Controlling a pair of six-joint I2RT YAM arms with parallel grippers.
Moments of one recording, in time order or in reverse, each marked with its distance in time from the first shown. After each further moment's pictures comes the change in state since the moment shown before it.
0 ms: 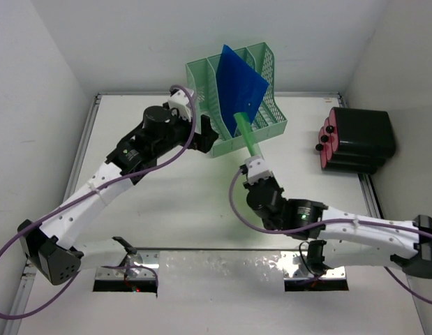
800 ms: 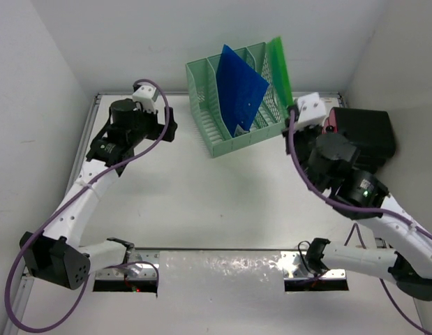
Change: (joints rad) left arm 0.370 -0.027 -0.055 -0.046 -0.013 0.194; right arm -0.283 -0.115 0.465 -0.101 -0.286 -0.227
